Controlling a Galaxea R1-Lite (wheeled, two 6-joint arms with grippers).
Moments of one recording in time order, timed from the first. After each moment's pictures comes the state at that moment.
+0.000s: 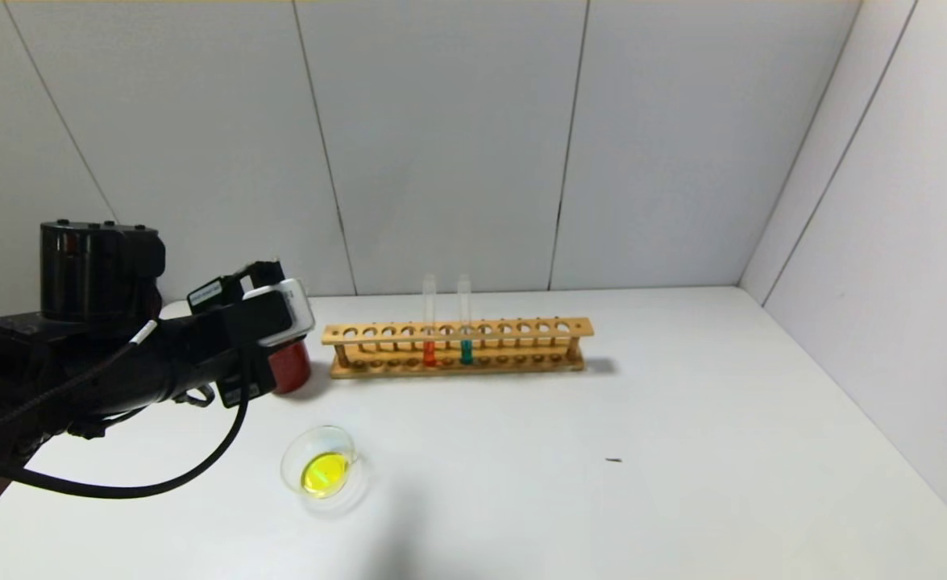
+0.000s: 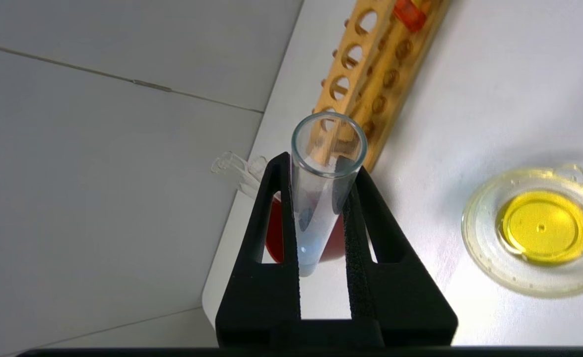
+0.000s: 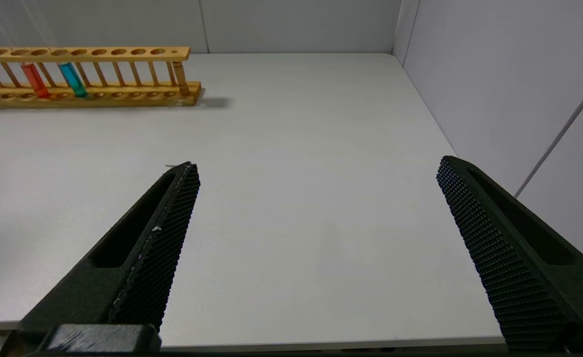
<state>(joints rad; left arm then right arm) -0.27 1.54 -0.72 -0.44 -0.12 1.03 0.00 0.00 0.00 0.00 0.00 0.00</state>
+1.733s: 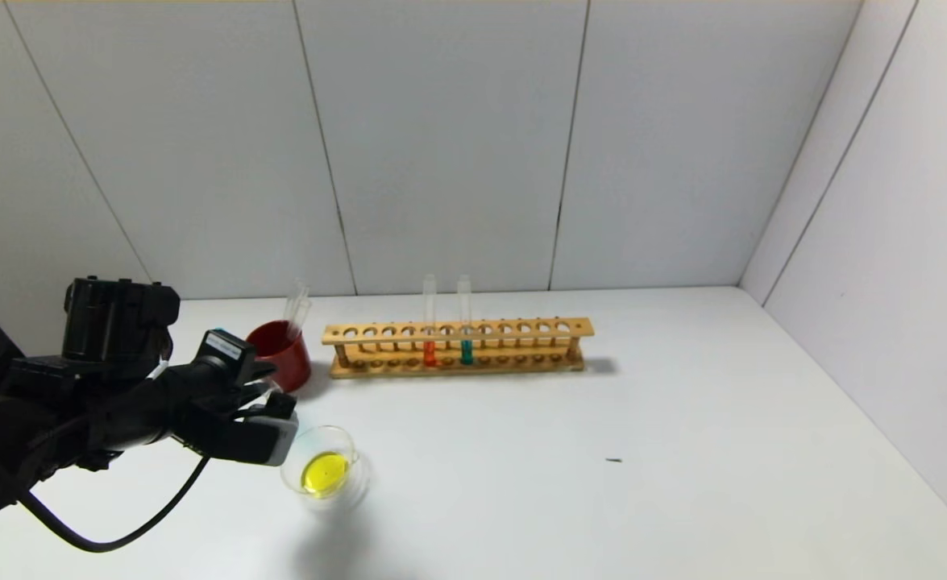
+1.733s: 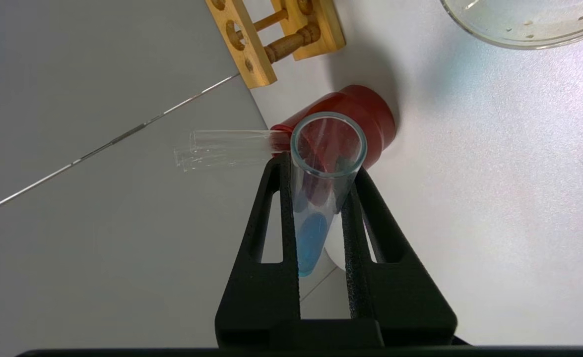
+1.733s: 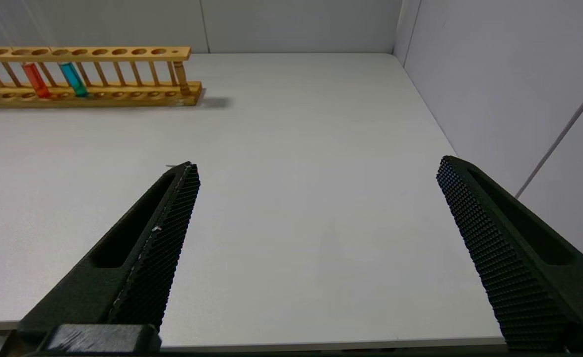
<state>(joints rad) -0.17 1.62 -0.62 -0.43 -0.08 1.84 0.00 0.00 0.00 0.00 0.00 0.00</state>
